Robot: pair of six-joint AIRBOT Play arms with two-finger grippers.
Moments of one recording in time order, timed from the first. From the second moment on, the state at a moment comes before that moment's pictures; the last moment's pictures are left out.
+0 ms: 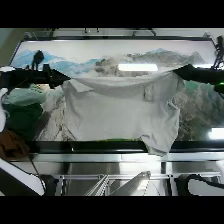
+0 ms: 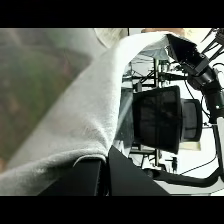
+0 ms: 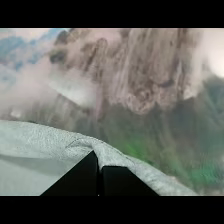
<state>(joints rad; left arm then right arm) 0.26 -1.97 1.65 0.30 -1.63 -1.10 -0.28 -1.42 1.15 -0.43 0.91 0.71</state>
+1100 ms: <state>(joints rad) 0.25 -2.33 2.07 0.56 -1.67 -1.26 -0.35 -1.74 1.22 -0.61 1.04 0.73</state>
